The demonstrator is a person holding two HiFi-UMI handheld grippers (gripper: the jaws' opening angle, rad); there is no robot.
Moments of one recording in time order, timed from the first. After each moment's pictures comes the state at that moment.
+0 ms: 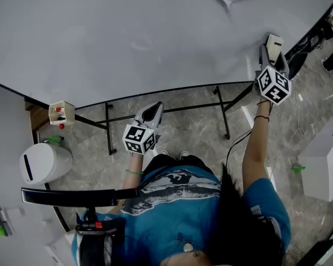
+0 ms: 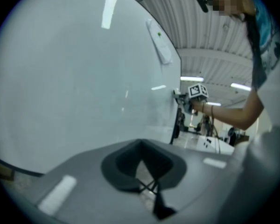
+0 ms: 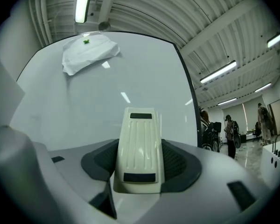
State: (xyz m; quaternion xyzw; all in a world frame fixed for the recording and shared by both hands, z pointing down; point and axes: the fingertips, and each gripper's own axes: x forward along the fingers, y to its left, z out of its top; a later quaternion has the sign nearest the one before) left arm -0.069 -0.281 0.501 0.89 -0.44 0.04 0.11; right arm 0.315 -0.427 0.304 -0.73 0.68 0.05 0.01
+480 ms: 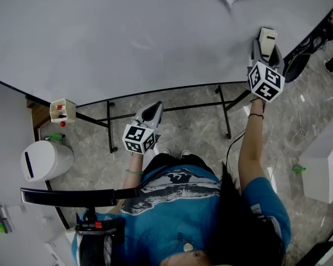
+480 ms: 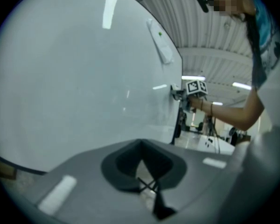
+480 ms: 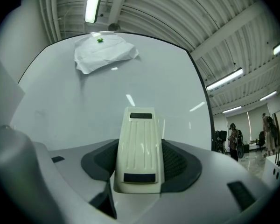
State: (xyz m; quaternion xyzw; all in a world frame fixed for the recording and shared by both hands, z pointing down) left arm -0.076 -0.280 0.504 0.89 -0.45 0.04 0.11; right arm 0.269 -0.434 0.292 -0.72 0.69 0.10 0.00
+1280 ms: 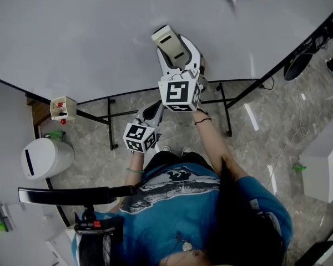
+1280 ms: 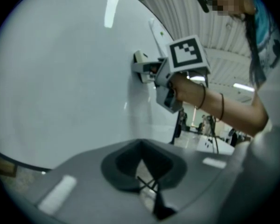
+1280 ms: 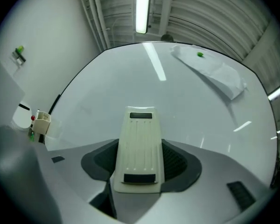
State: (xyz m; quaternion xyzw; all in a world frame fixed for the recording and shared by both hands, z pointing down) left arm -0.074 -0.276 0.510 0.88 -0.45 0.04 0.12; right arm -0.046 -0.390 0.315 -0.54 0.81 0.23 -0.06
